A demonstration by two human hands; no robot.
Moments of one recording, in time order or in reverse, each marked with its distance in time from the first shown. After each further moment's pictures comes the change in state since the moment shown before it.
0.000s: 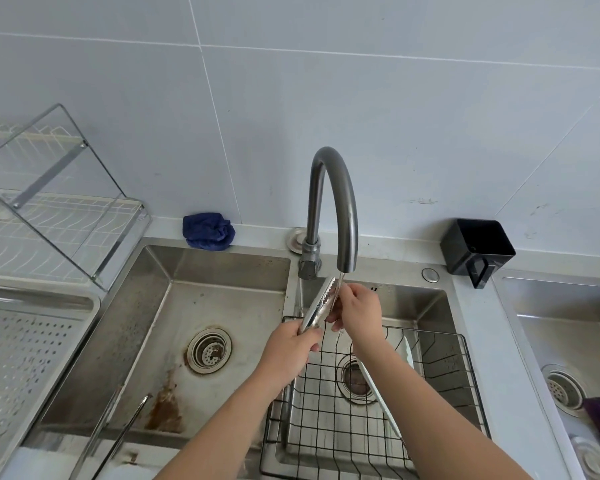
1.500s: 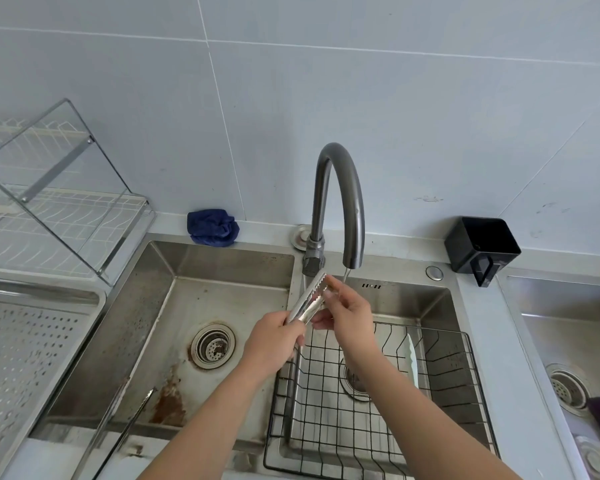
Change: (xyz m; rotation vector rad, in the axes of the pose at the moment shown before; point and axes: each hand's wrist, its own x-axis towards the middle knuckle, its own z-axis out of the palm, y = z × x) left_hand -0.008 0.010 -0.030 0.151 0.065 0.001; right_hand -0.029 0.003 0.015 0.260 -0.162 -0.060
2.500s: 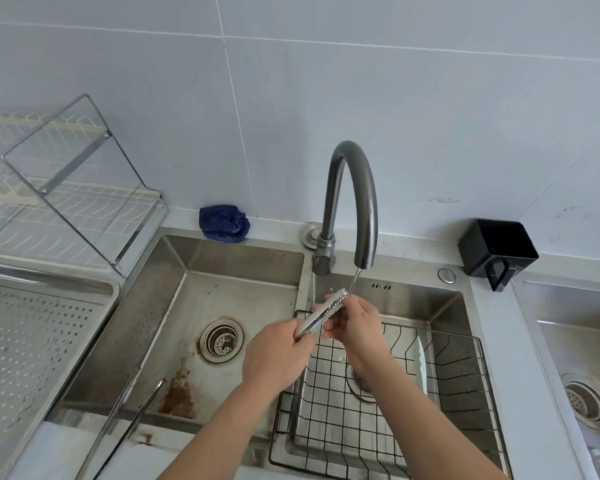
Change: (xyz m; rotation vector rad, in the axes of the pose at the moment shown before) left_hand -0.012 -0.018 0.006 0.517 0.185 0.208; right_hand 0.004 0.012 -0.004 0.166 -0.033 0.192
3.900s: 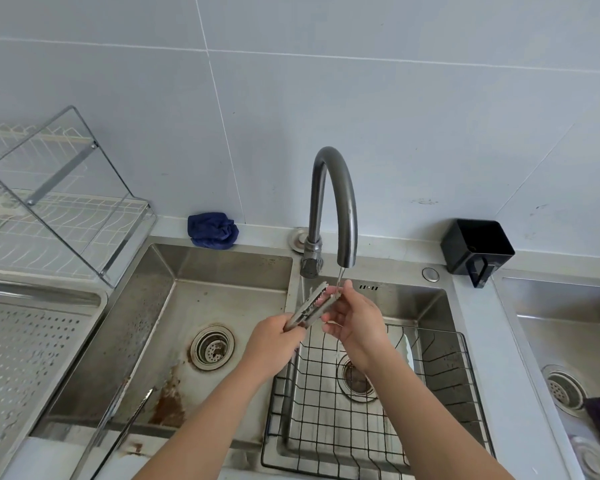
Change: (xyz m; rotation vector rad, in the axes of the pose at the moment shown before) left_hand 0.019 -0.002 0.005 -0.474 -0.185 -0.114; right_hand -0.011 -0.025 -0.011 0.176 -0.080 0.040
